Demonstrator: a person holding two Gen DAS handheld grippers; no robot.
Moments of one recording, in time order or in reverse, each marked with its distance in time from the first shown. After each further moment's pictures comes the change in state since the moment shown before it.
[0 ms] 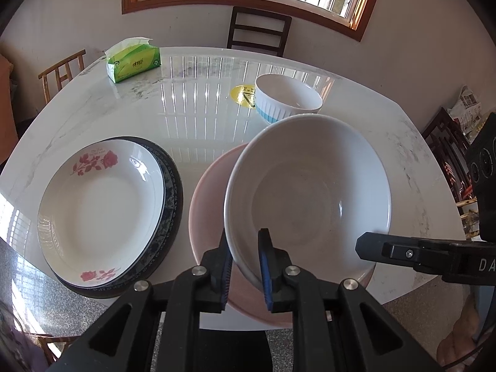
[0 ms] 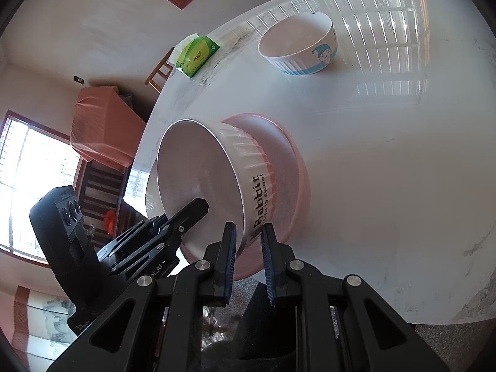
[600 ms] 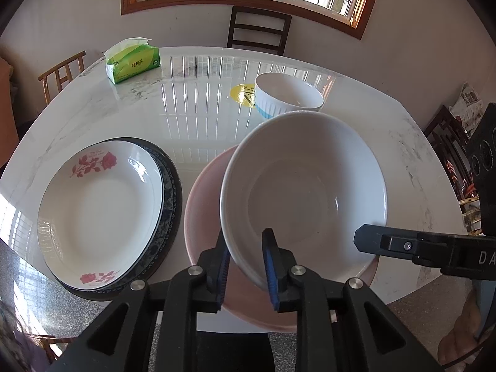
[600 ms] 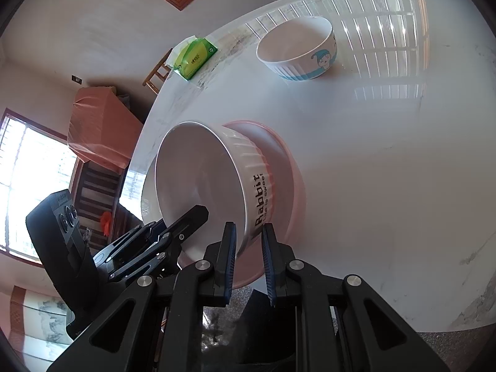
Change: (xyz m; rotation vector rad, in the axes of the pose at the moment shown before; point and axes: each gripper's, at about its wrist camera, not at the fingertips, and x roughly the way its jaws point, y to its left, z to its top) left arm 0.002 0.000 0.000 0.006 0.005 0.007; right arm 0.002 -0.002 0.005 -0.003 -0.009 -0.014
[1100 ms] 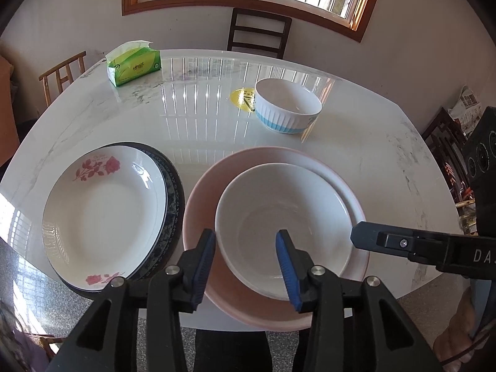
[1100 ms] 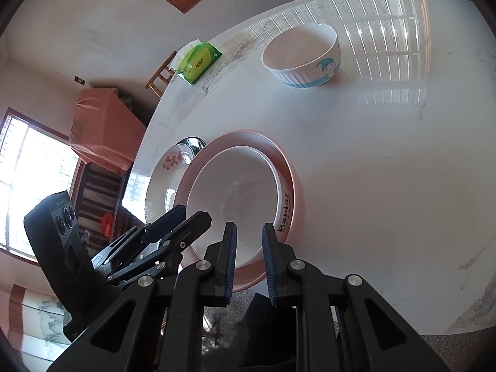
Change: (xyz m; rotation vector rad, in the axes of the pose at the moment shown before) left arm -0.009 0.002 0.006 -0.010 -0.006 -0.007; right arm -0.007 0.004 0.003 -0.005 -0.019 0.025
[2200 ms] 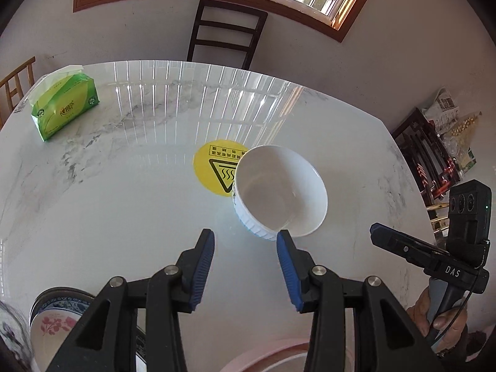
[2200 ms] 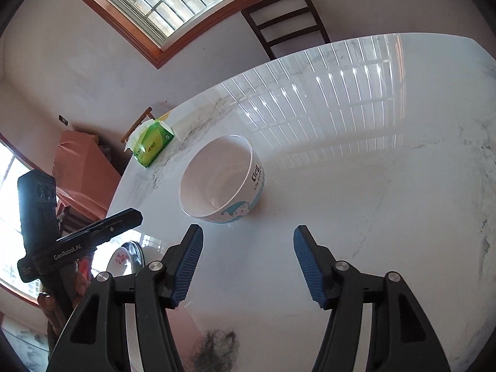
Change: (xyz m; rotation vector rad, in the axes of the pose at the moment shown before) left arm 0.103 0.016 0.181 0.043 0.084 -0.208; right arm -0.007 -0.089 0.134 0.016 -0.230 -0.094
